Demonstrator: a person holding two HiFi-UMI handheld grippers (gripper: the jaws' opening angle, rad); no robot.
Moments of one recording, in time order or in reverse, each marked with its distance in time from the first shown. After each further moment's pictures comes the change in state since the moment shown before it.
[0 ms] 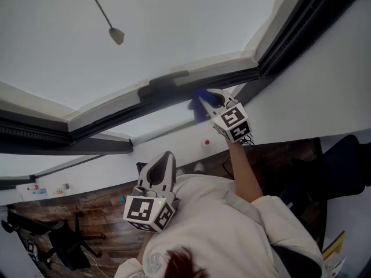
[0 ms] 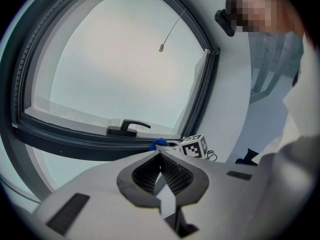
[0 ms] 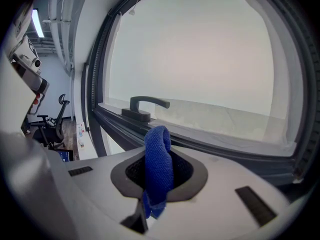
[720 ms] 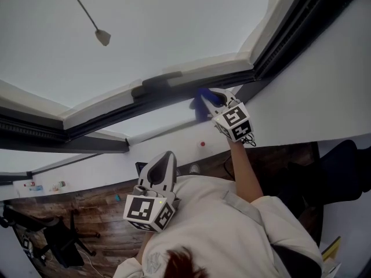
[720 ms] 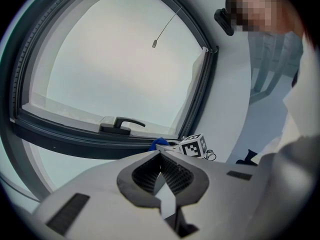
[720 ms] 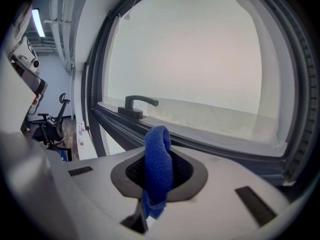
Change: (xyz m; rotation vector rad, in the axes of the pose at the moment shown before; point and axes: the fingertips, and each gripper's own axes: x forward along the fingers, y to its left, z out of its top) left arm 0.015 -0.024 -0.008 -0.006 -0.010 0.006; right arm -0.015 -0.027 -0.010 -0.010 -0.003 -0.002
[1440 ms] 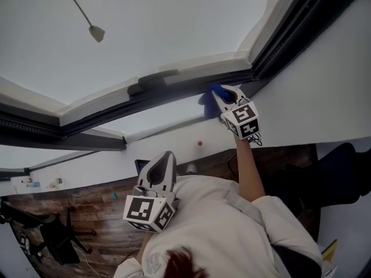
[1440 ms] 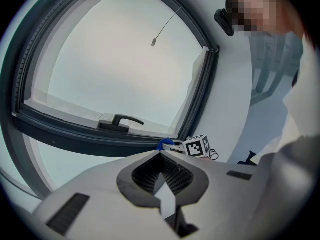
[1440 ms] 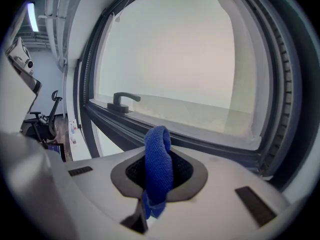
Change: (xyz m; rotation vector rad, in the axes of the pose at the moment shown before) left arm 0.004 -0.008 -0.009 -0.020 -0.010 0.017; right arm -0.023 -0.041 -0.019 0.012 0.027 -0.086
